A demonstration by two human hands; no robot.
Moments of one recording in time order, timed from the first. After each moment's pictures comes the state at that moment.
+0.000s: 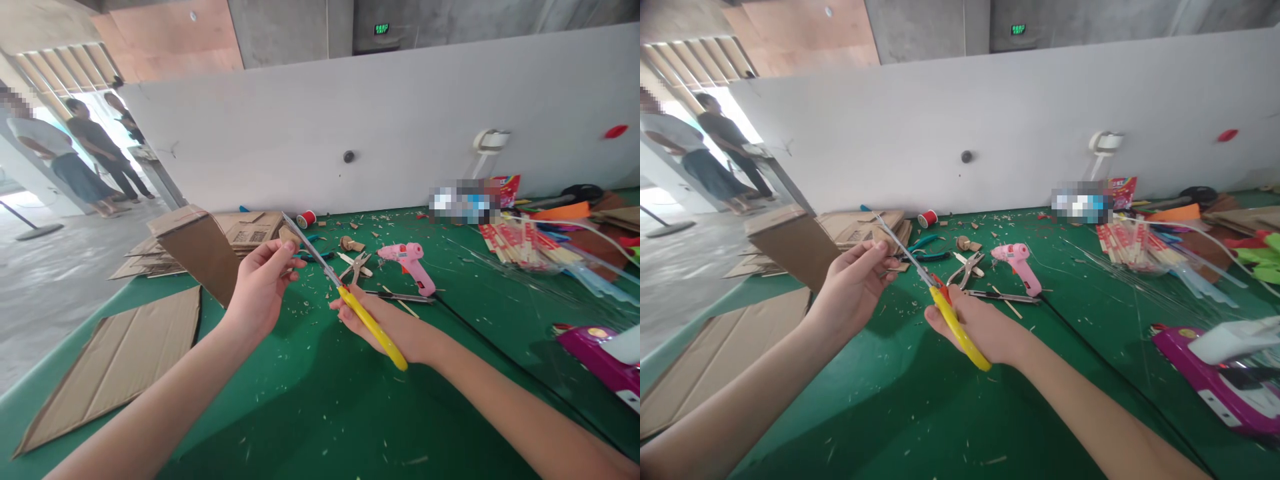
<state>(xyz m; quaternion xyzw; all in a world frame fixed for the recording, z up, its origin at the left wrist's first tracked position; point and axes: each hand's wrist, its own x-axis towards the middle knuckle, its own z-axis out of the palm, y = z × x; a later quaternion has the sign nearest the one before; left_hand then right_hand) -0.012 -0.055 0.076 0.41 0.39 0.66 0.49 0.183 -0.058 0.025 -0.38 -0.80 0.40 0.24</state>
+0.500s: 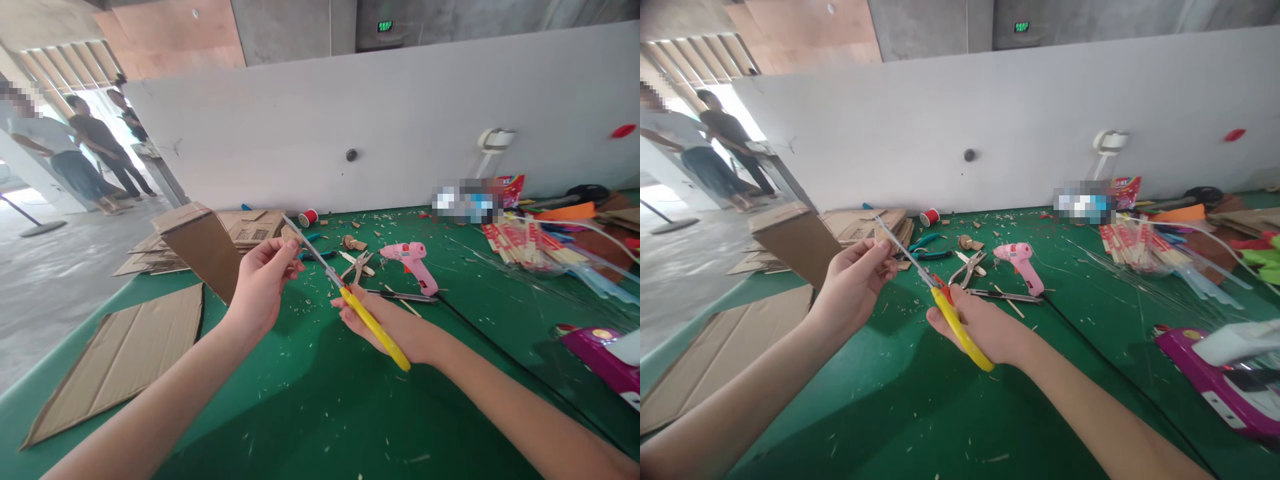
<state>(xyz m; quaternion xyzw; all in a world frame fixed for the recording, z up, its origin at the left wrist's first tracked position) -0.014 -0.057 0.077 0.44 0.40 0.66 0.46 0.187 -0.055 0.020 -0.36 -0.80 0.40 0.25</state>
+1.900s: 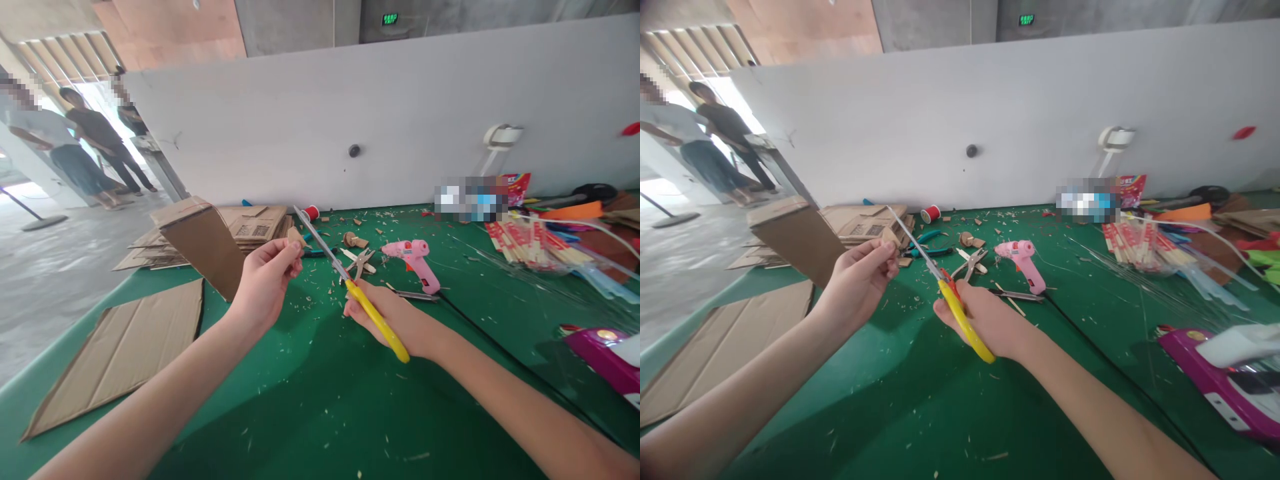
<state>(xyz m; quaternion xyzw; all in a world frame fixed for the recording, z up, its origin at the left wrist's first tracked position) -0.016 -0.051 0.068 0.44 0.38 0.65 0.48 0.185 -0.055 0.033 -0.41 -0.82 0.35 0.22</state>
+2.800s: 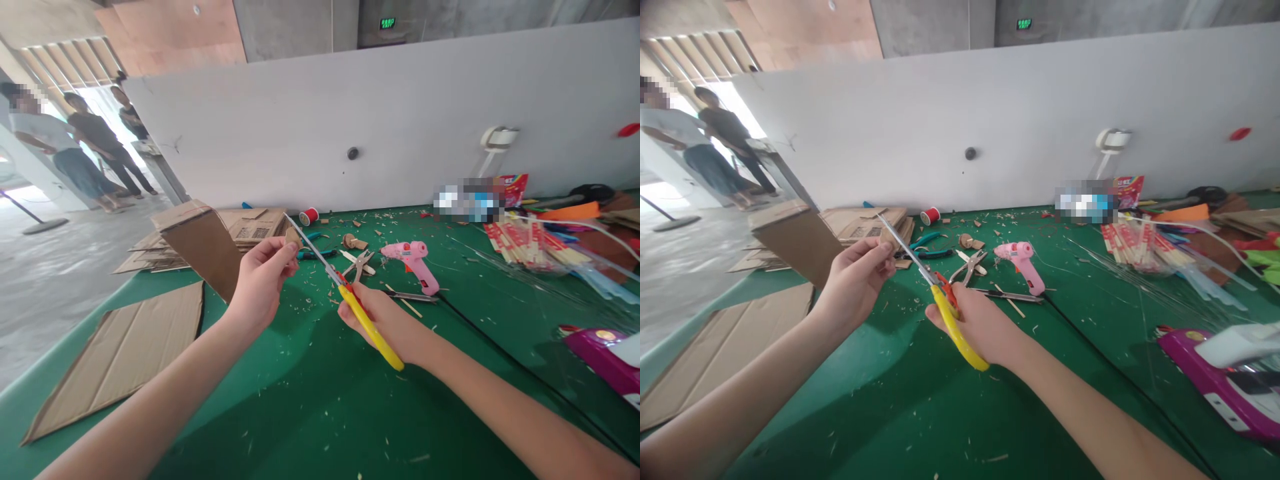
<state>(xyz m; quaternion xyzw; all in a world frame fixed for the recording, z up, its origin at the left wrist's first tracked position) -0.022 -0.047 0.065 0.46 0.39 0.67 0.45 0.172 -0.059 0.026 -0.44 -0.78 0.37 0.24</state>
